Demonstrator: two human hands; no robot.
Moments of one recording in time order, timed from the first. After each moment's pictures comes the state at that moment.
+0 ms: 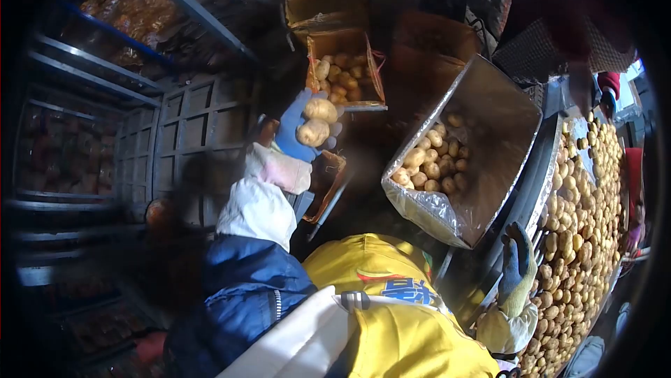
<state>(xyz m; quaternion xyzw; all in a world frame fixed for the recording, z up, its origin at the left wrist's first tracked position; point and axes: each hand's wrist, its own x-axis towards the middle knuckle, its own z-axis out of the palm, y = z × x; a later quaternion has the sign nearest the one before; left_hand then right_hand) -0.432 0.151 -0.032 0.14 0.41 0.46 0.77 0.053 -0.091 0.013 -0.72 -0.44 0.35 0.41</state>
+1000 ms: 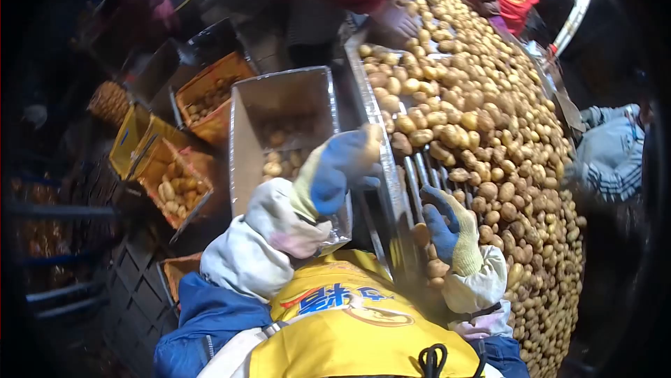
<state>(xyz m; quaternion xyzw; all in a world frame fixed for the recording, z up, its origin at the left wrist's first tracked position) -0.038 0.105 0.024 0.36 0.18 0.12 0.91 0.087 -0.144 0.065 -0.81 -0.35 0.20 0.44</state>
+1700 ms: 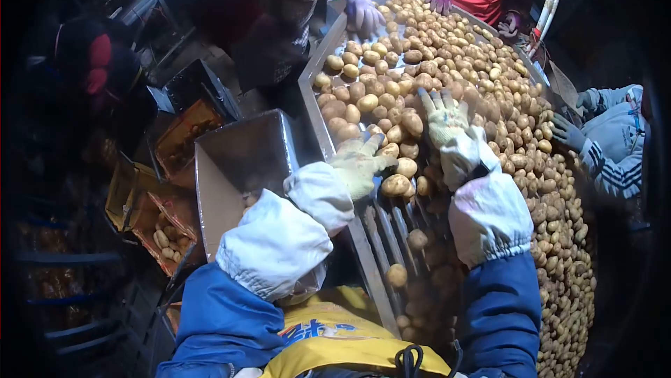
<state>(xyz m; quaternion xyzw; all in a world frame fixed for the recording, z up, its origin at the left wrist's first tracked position) 0.126 0.115 -0.010 0.97 0.02 -0.03 0.25 0.330 -0.035 -0.012 -0.91 -0.42 0.00 -0.03</state>
